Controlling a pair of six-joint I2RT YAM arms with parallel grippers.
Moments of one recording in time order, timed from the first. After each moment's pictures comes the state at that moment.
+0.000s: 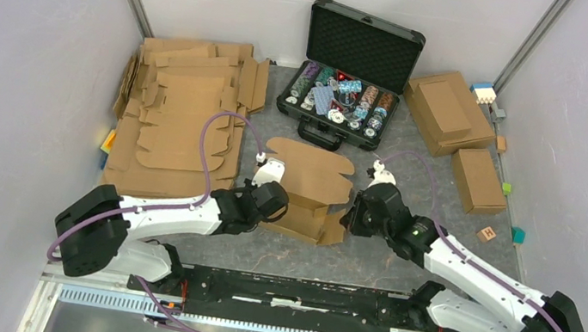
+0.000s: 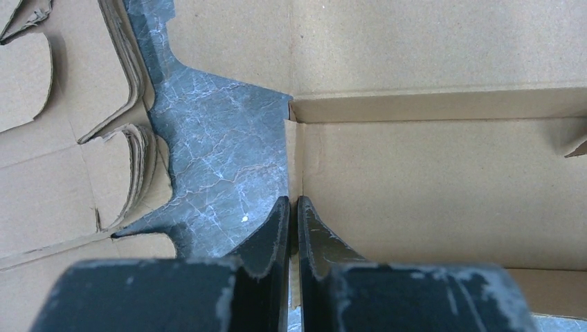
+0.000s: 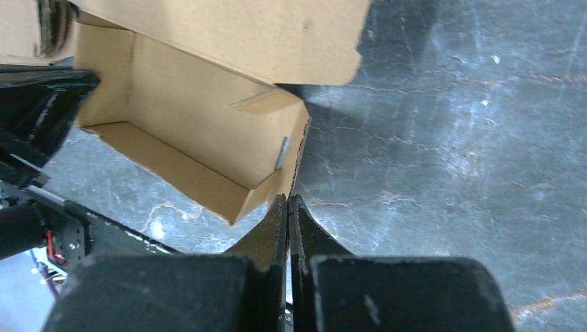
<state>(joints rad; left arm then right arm) -0.99 1.30 0.64 -0.31 -0.63 -0.53 0.80 1.00 0.57 -0.37 0.10 0.74</state>
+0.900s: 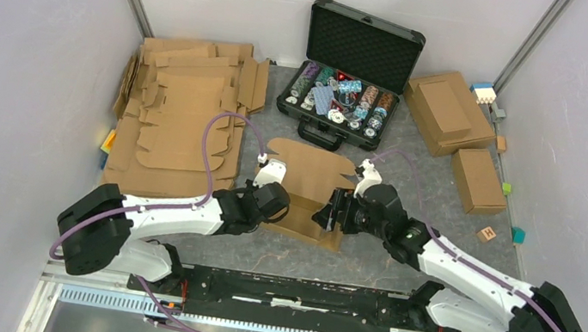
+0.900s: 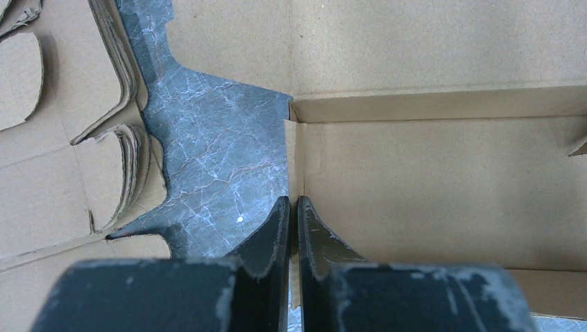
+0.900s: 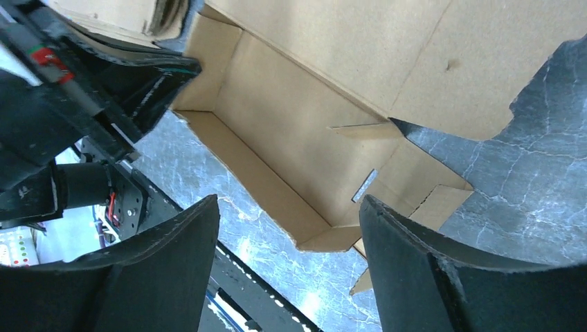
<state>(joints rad) -1.00 1.32 0.64 -0.30 -0.63 -0.53 0.80 1.07 0.49 -0.03 -0.10 0.71</state>
